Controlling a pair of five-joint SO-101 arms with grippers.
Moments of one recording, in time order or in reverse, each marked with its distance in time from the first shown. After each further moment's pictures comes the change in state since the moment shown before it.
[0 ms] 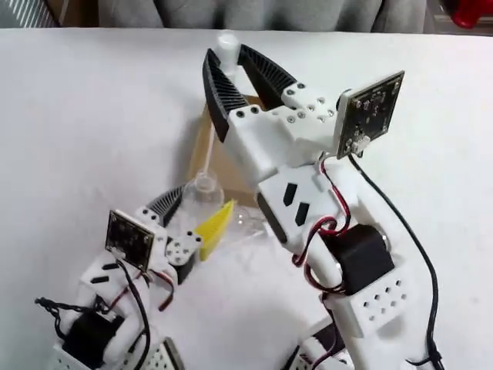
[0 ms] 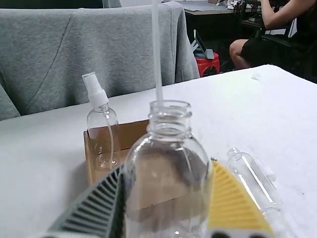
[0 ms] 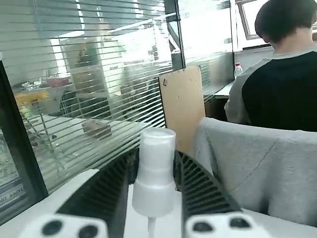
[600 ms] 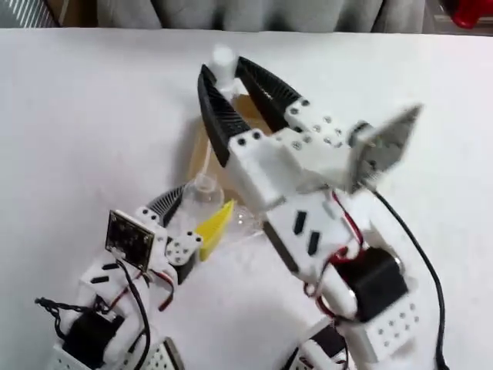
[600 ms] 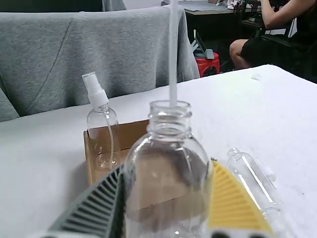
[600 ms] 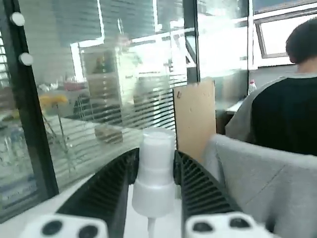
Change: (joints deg) left arm 0.0 0.0 0.0 0.0 0.0; right arm -3.5 -3.9 0.0 2.0 4.0
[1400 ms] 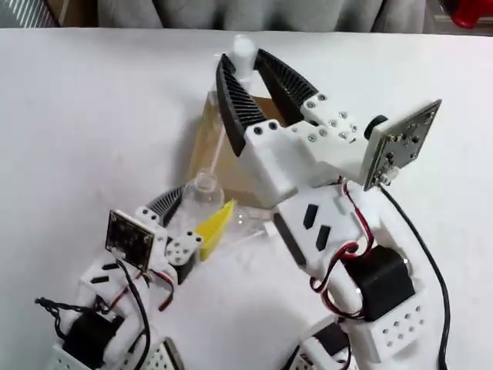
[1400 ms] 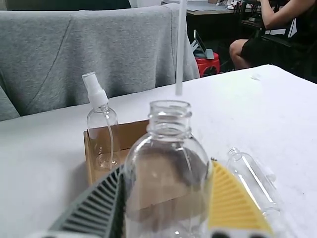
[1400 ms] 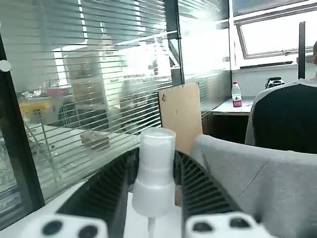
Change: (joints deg) left arm 0.0 0.0 0.0 0.0 0.0; right arm 3.9 -1.7 0.0 0.0 -1.8
